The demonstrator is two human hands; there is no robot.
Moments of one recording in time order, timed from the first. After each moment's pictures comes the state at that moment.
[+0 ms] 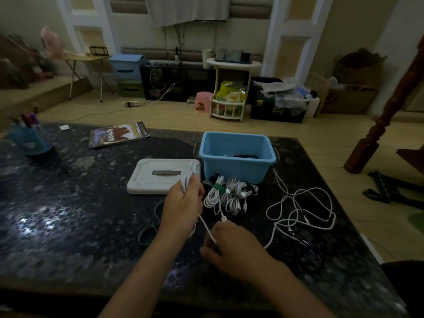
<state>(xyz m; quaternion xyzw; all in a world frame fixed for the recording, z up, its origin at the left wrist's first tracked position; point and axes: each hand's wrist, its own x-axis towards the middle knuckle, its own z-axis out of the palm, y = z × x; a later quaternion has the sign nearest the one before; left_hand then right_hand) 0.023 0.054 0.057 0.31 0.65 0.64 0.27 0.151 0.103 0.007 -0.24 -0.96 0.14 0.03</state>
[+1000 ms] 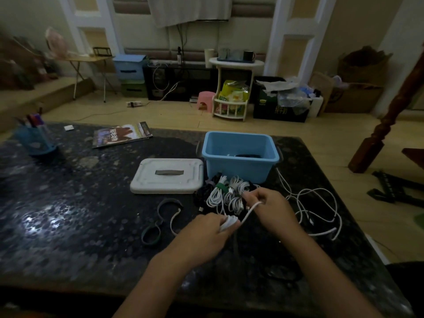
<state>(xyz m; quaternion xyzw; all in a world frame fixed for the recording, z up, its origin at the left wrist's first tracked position) 0.040 0.043 0.041 0.58 0.75 0.22 0.25 0.176 0.177 0.017 -0.48 -0.76 0.35 0.26</state>
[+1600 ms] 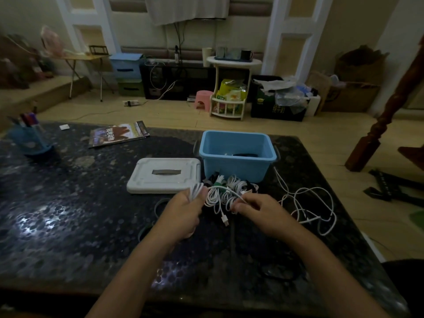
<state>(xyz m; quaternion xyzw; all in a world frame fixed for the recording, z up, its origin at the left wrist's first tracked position) 0.018 0.049 0.053 0.30 0.67 0.55 0.40 0.183 0.169 0.032 -0.36 -0.82 0.41 0.16</state>
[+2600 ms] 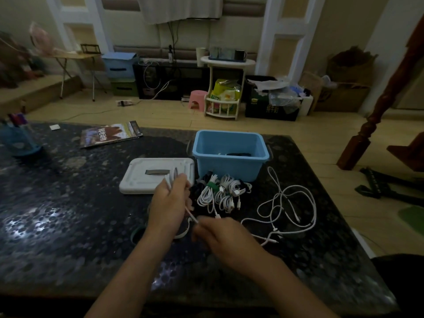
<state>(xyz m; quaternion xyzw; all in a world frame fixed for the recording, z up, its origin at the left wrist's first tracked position) 0.018 0.055 0.058 0.25 0.65 0.66 0.29 0.153 0.104 0.020 -0.26 -0.91 0.30 0.11</state>
